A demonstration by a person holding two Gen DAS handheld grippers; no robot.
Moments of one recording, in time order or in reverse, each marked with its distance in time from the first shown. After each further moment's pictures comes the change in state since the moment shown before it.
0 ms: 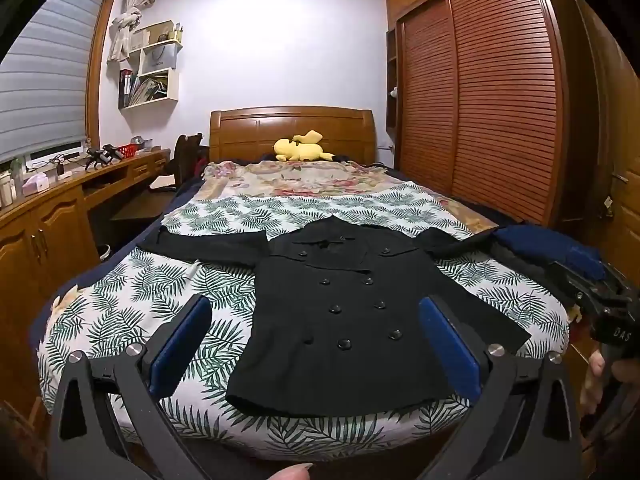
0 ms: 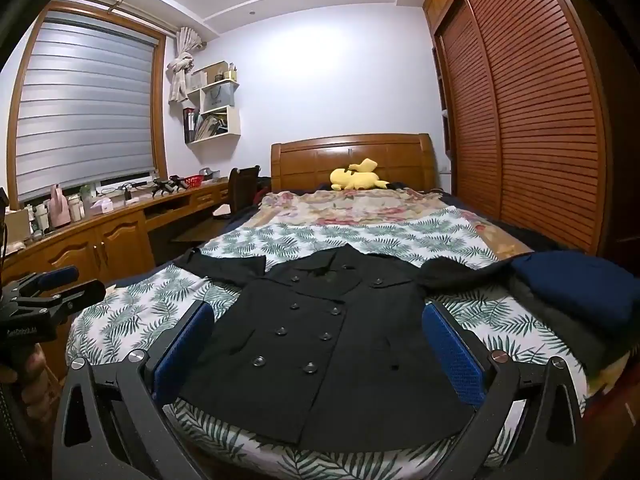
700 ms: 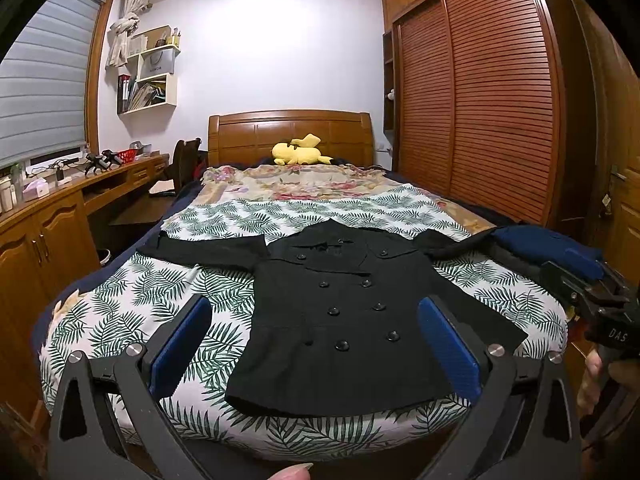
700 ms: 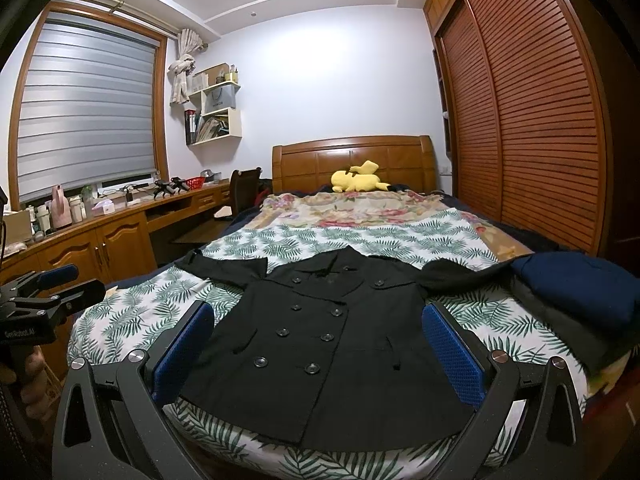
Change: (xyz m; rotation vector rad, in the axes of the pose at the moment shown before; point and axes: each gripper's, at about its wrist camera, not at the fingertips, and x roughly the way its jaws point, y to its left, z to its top) left arm -0.006 -0.005 0.002 0.010 -0.014 0.001; right arm -0.003 0.001 -0.001 0.003 -0.010 0.004
